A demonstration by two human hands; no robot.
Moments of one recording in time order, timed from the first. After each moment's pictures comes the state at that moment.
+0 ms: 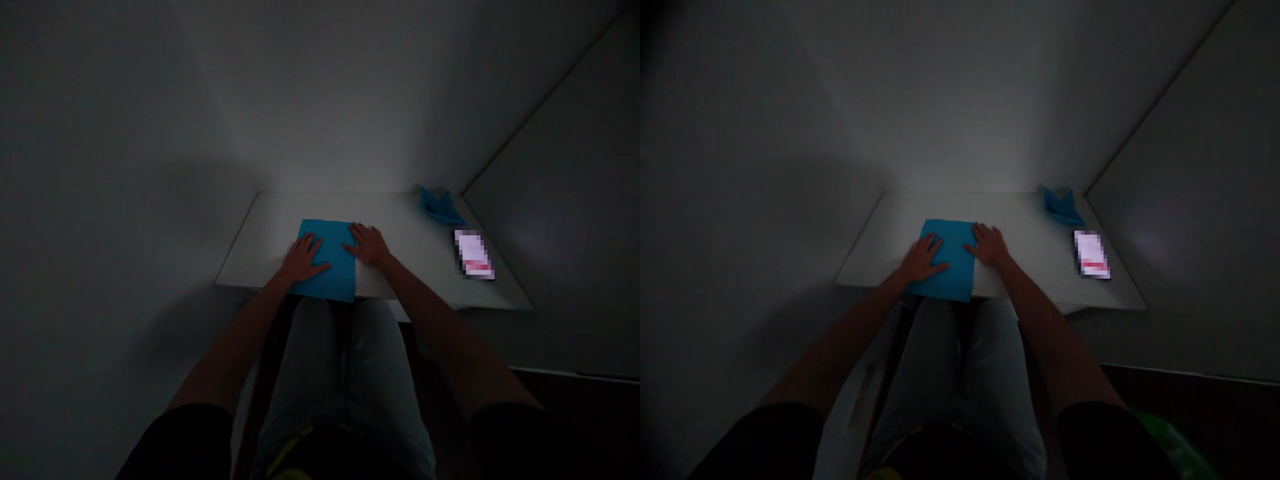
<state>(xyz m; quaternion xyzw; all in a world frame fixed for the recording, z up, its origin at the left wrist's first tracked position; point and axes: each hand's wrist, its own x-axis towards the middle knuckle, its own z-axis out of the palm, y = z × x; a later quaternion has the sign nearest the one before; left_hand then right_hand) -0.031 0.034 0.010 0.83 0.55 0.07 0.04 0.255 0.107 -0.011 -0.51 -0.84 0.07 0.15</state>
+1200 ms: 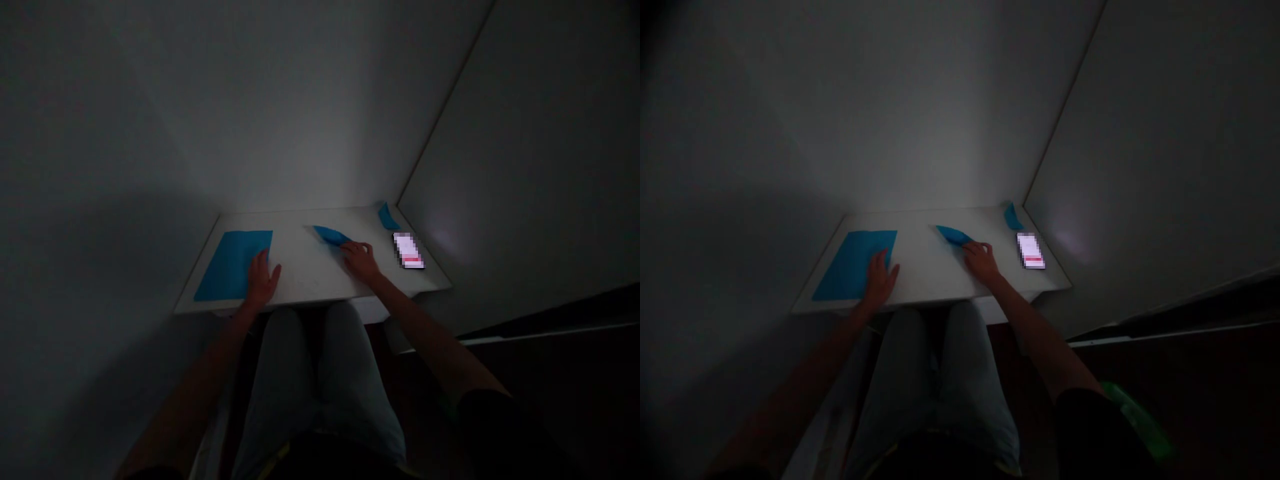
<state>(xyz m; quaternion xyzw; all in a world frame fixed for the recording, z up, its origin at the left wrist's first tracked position) -0.029 0.009 0.004 0.71 0.59 0.39 0.07 0.346 0.041 0.020 -0.54 -0.83 -0.05 0.16</state>
